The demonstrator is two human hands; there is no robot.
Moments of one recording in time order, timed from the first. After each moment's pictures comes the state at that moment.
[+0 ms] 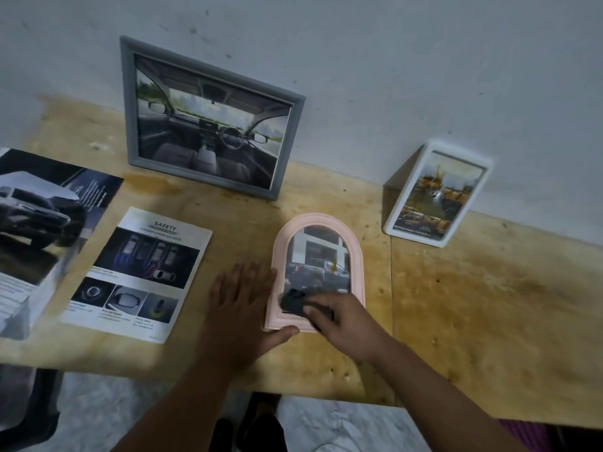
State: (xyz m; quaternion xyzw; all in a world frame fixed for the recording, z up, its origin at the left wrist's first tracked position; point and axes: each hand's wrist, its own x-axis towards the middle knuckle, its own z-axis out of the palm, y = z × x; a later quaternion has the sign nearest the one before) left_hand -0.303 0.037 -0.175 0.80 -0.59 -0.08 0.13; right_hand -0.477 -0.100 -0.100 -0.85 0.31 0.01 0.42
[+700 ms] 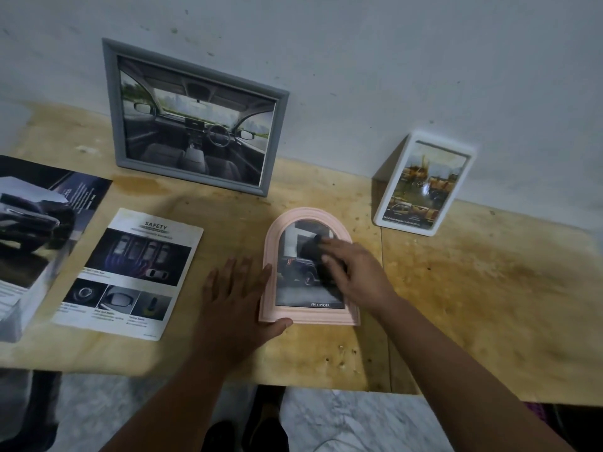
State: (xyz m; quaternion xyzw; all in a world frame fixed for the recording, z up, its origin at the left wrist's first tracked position) left_hand -0.304 0.036 -0.172 0.80 -0.58 -0.10 0.10; right_hand -0.483 -0.156 -0.101 -0.91 0.34 -0.07 0.24
